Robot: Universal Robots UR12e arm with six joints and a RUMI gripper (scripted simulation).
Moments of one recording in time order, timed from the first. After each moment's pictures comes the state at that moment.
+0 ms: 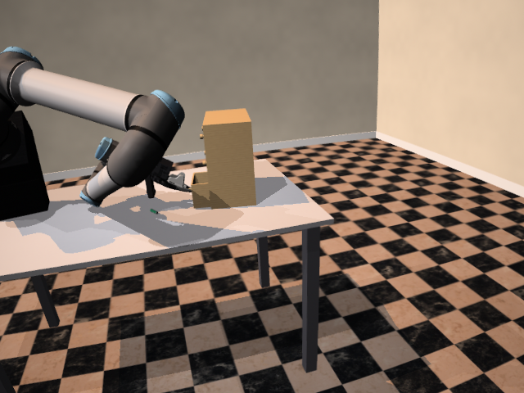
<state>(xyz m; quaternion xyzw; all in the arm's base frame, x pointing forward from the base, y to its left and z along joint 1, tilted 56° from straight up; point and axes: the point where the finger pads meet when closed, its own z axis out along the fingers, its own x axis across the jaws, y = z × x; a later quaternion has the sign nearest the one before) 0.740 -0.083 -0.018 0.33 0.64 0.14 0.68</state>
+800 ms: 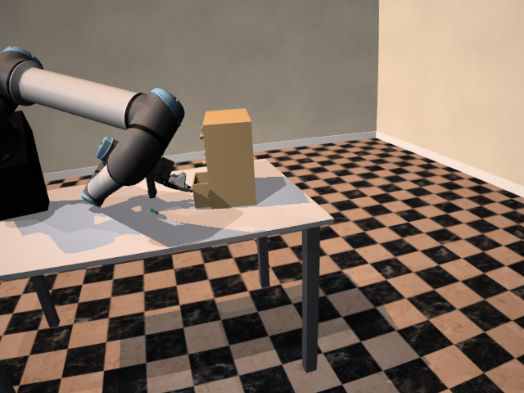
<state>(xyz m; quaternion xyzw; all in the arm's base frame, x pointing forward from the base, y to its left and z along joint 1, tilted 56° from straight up) 0.745 -0.082 -0.017 0.33 0.64 0.14 0.68</state>
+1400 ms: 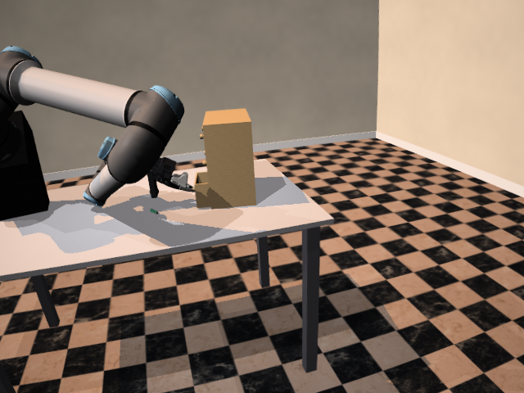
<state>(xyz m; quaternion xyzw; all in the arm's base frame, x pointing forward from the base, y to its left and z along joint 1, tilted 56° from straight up) 0.752 -0.081 -0.015 0.33 0.64 0.14 0.68</state>
